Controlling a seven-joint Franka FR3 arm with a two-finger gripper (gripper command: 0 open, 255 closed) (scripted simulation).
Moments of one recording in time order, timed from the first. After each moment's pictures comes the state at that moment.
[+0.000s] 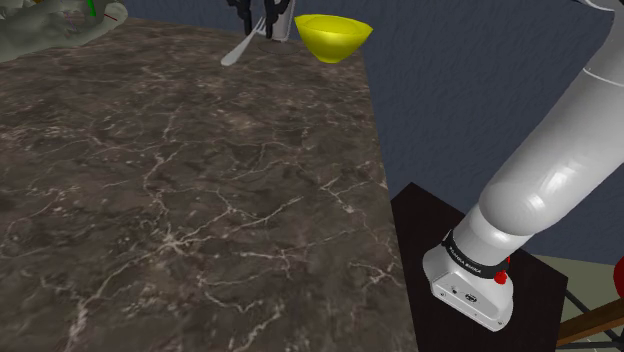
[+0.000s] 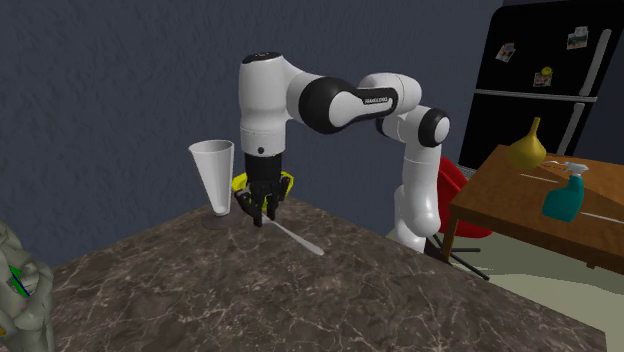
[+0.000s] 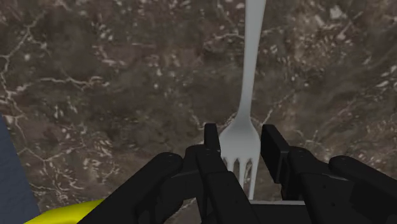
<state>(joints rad) -0.18 0.03 0.63 -1.48 -0.08 1.54 1.34</state>
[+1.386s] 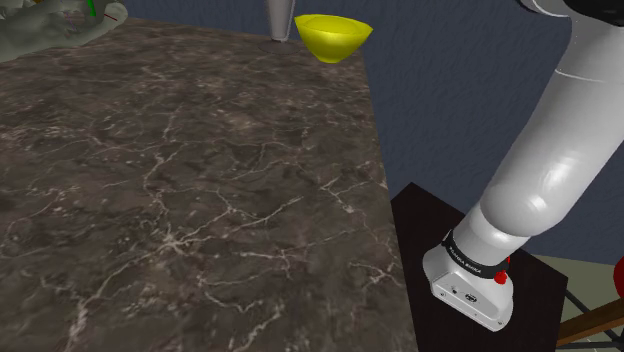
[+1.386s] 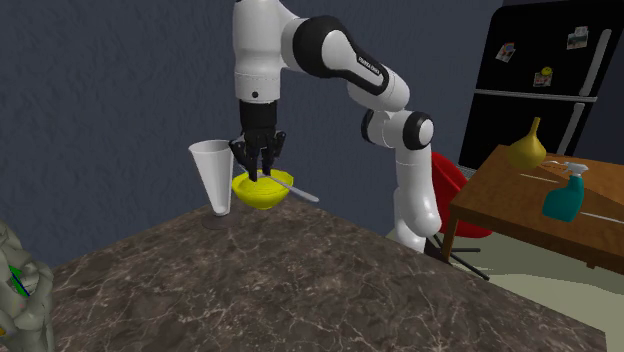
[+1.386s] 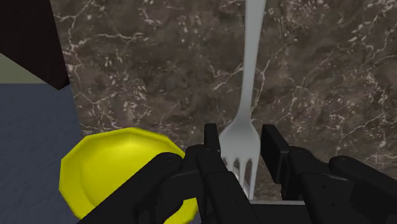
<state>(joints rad) -0.15 0.18 0.64 -1.04 -0.18 1.23 1.31</state>
